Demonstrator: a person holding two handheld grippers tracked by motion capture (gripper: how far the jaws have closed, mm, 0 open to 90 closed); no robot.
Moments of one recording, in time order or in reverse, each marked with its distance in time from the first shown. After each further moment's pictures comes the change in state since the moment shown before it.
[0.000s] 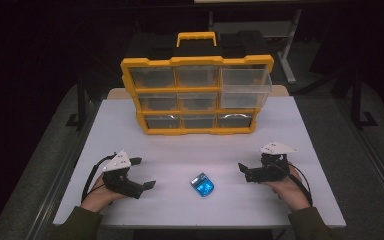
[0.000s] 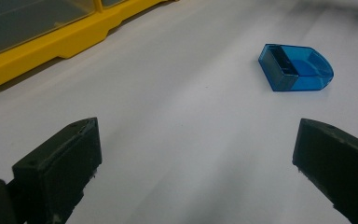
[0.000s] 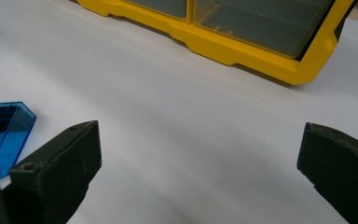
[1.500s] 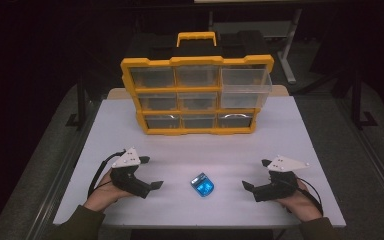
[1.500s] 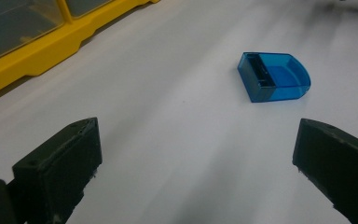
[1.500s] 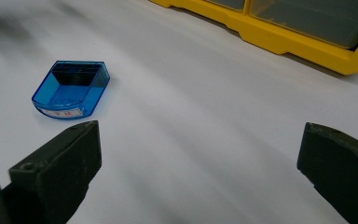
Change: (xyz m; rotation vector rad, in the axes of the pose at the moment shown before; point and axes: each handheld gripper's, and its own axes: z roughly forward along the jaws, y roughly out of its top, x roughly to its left) left arm -0.013 0.024 0.011 0.050 -0.045 0.036; right arm 0.007 -0.027 -0.028 -0.032 0.167 -0.081
